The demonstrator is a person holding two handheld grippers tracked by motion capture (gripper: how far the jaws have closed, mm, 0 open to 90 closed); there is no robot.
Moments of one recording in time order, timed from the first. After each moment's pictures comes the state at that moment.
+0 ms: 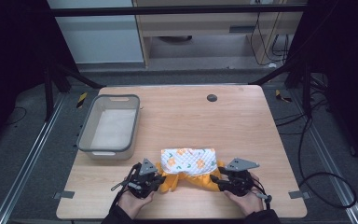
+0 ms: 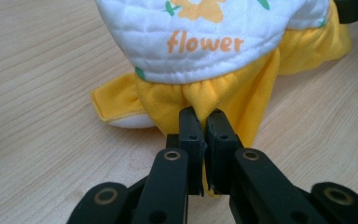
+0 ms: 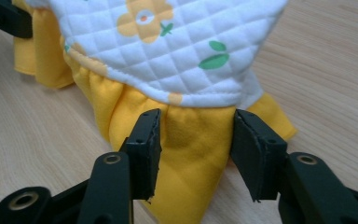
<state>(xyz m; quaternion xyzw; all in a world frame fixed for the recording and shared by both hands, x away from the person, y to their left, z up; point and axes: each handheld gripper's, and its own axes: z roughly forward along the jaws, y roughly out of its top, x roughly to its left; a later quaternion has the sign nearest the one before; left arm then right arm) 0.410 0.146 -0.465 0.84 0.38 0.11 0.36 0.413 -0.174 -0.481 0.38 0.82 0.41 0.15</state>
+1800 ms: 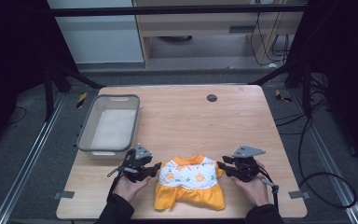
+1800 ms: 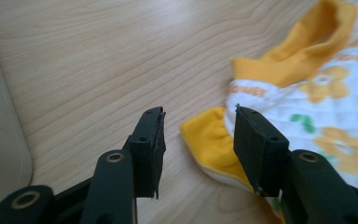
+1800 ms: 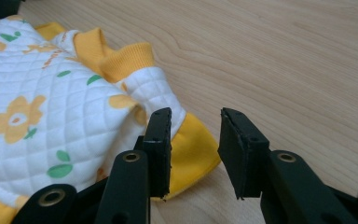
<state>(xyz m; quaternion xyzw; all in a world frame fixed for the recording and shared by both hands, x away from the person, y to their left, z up) 0.455 0.159 -0.464 0.83 0.42 0.17 0.34 0.451 -0.200 -0.478 0.39 0.81 0.42 0.16</state>
